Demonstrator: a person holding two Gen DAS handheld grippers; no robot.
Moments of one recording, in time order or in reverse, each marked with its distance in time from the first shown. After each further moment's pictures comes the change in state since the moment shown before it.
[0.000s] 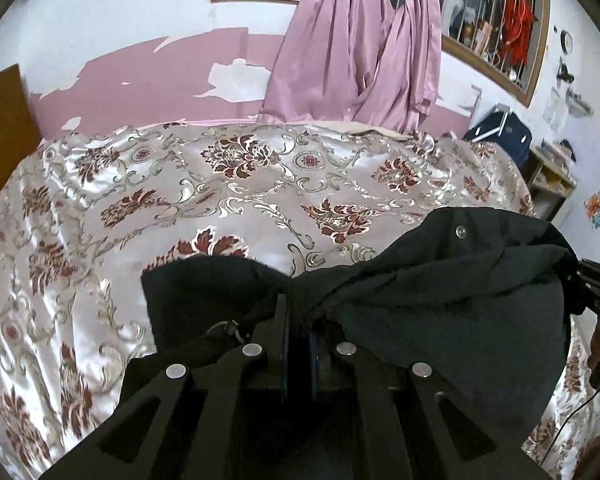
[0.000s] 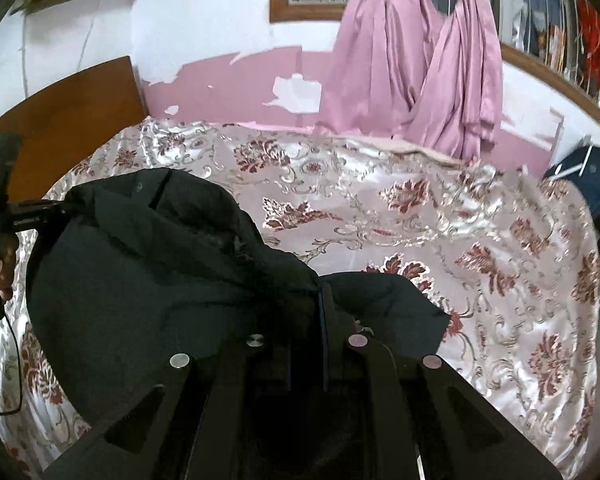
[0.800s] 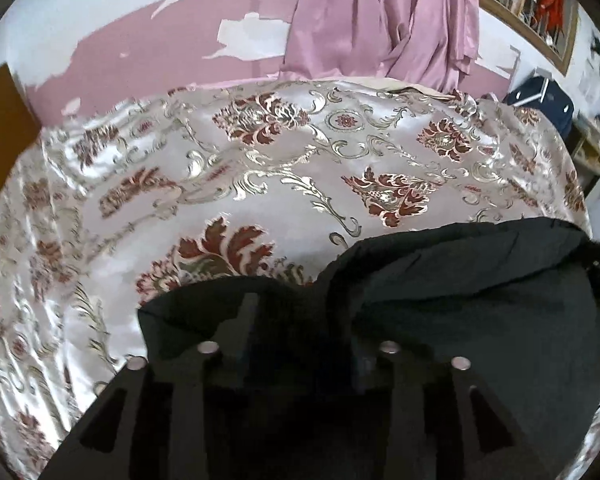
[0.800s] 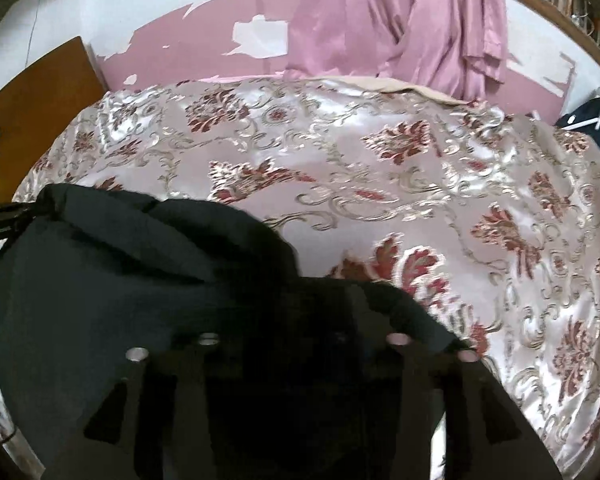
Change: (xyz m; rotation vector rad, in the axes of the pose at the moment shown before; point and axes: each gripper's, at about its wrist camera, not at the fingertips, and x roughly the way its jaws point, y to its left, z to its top) left arm 0.090 0.016 0.025 0.032 0.140 0.115; right arm 0.128 -0.048 0.015 0.066 0.173 -0.033
